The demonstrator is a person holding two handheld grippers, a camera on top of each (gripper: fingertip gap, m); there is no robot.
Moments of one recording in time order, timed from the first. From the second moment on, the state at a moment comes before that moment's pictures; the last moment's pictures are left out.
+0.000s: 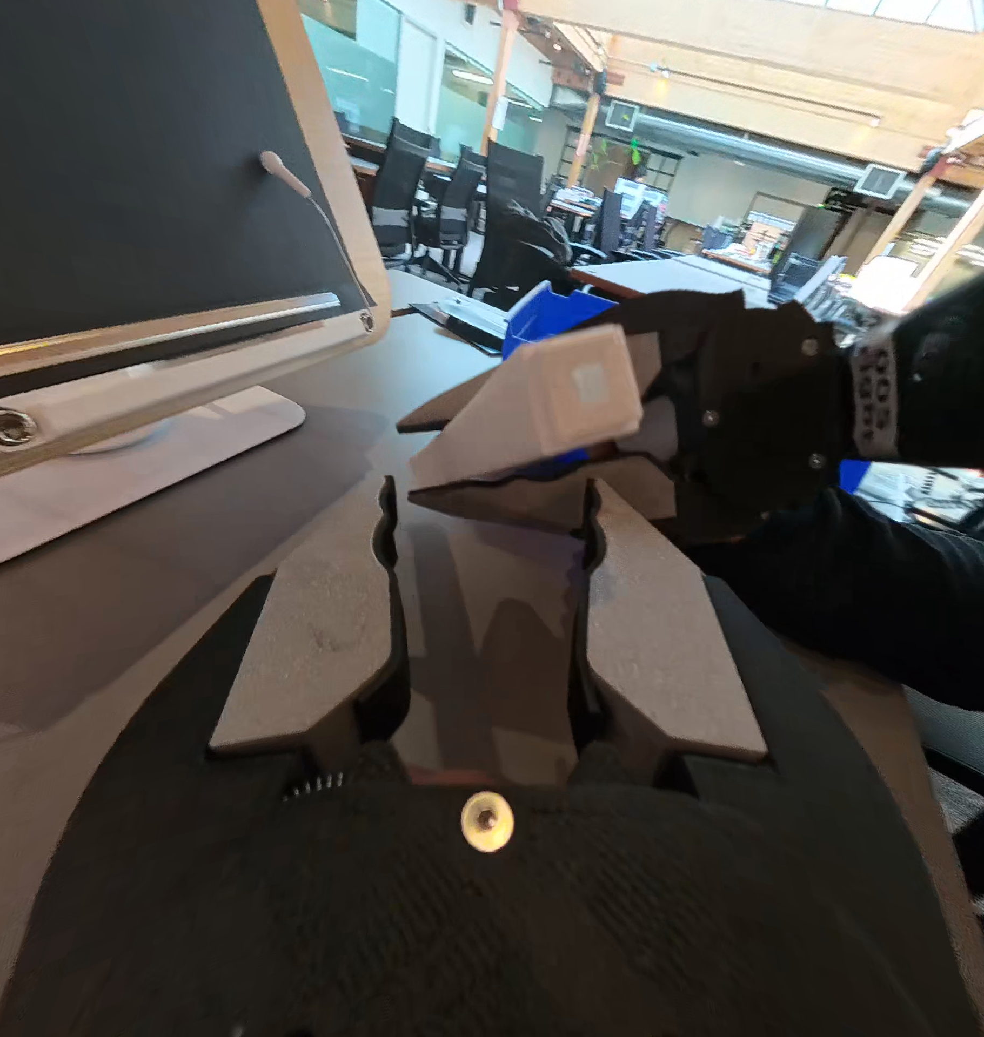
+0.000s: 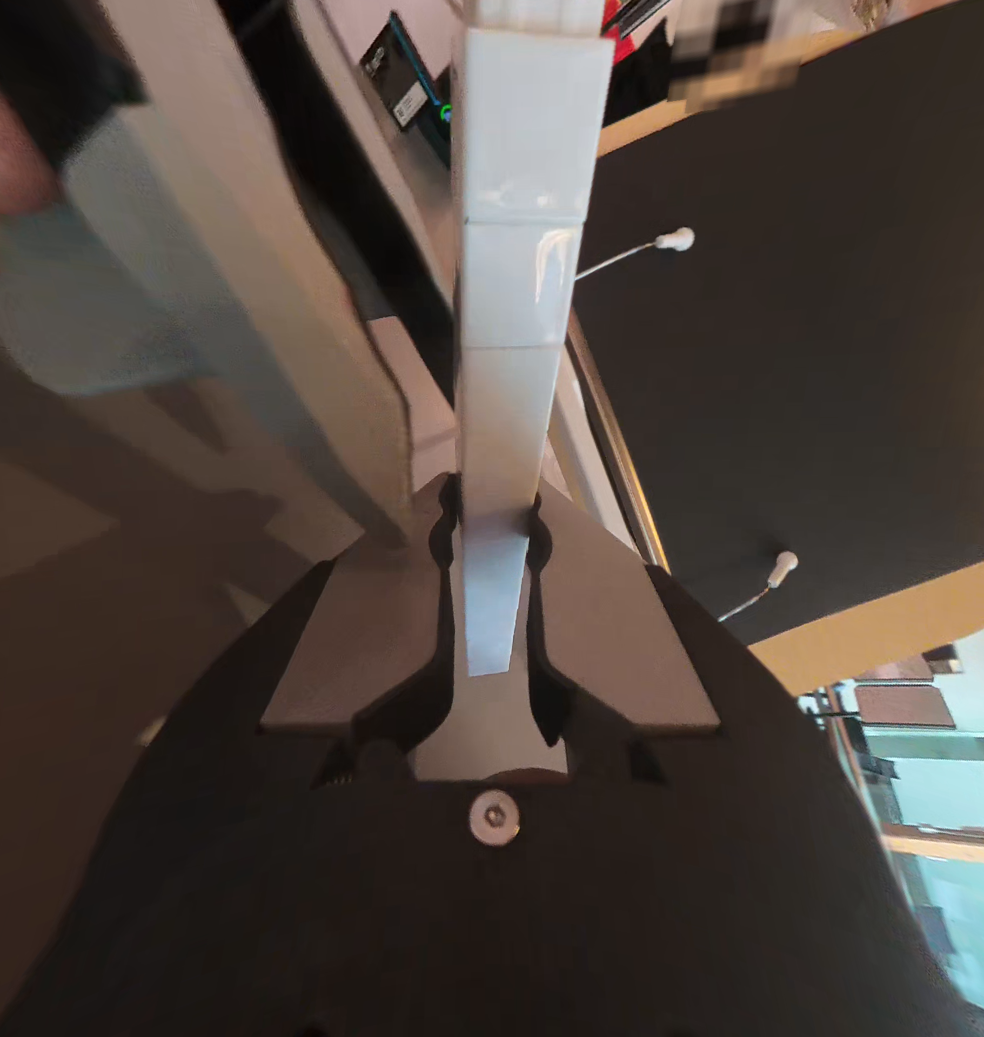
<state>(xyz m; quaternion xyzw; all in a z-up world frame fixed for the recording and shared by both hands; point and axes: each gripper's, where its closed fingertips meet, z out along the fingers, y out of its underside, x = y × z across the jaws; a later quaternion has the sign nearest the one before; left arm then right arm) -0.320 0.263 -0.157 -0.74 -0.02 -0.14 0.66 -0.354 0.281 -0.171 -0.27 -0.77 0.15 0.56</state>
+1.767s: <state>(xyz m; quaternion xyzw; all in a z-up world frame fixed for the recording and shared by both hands) -0.314 0.247 -0.113 -0.63 0.05 -0.09 0.77 -0.324 0.245 -0.096 -0.38 -0.43 0.82 -0.06</state>
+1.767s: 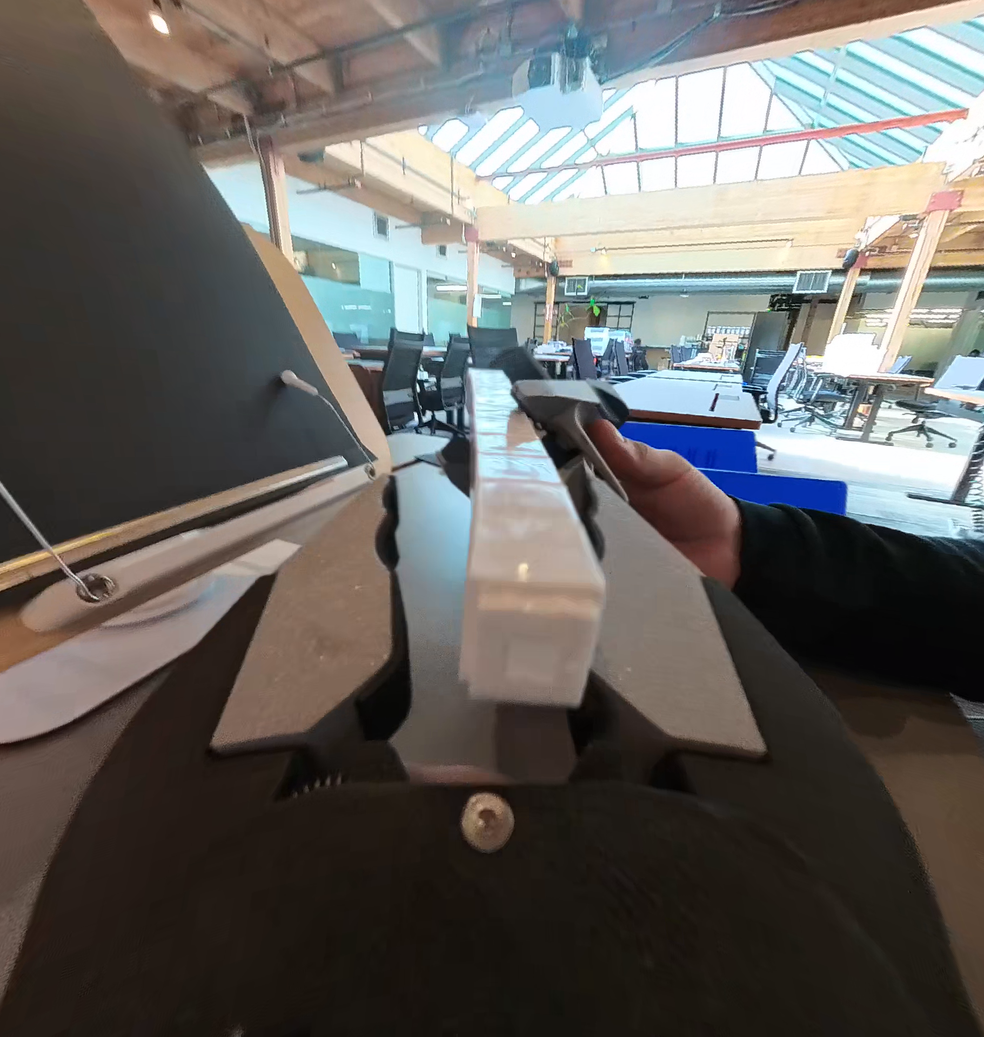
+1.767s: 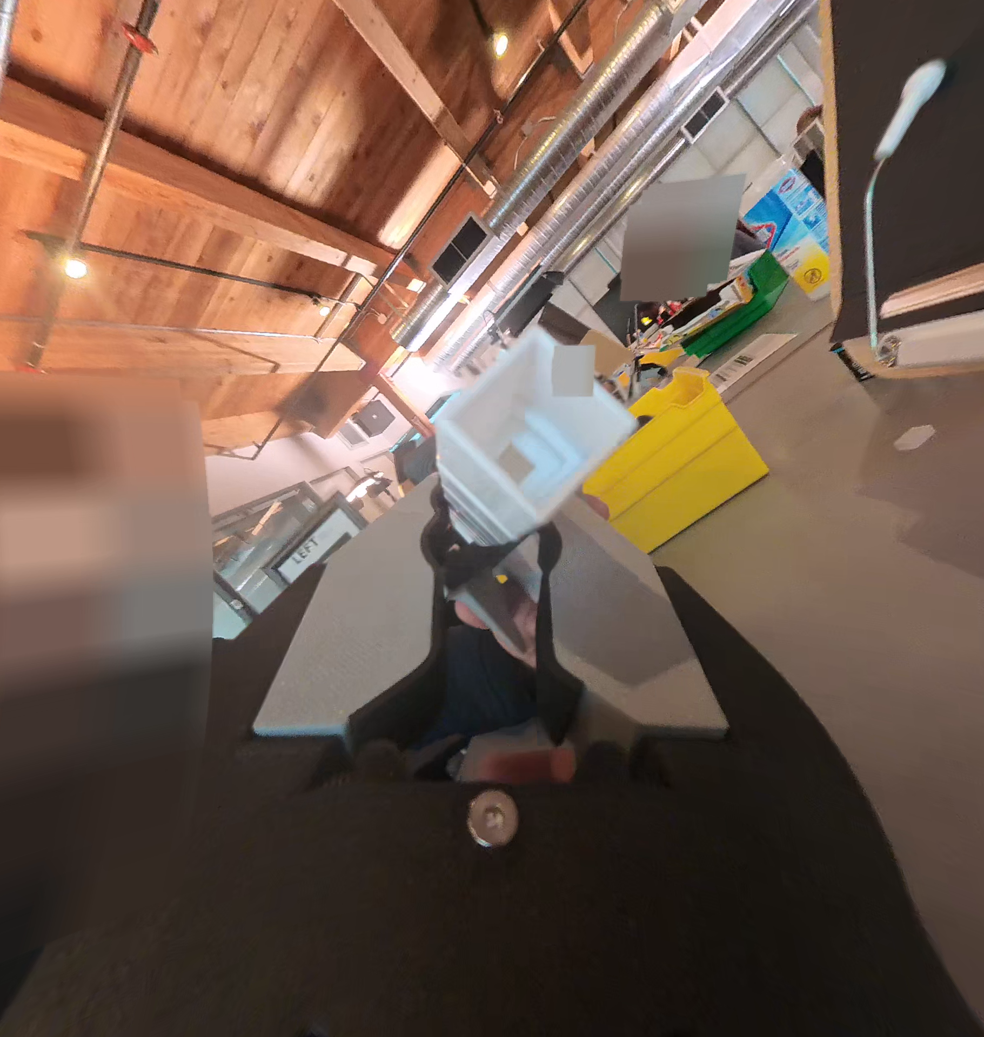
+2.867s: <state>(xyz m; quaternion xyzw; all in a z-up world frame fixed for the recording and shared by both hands) -0.319 0.266 -0.173 -0.76 0.07 0.00 0.64 -0.325 0.233 -0.106 -0.34 -0.65 0.60 0.31</state>
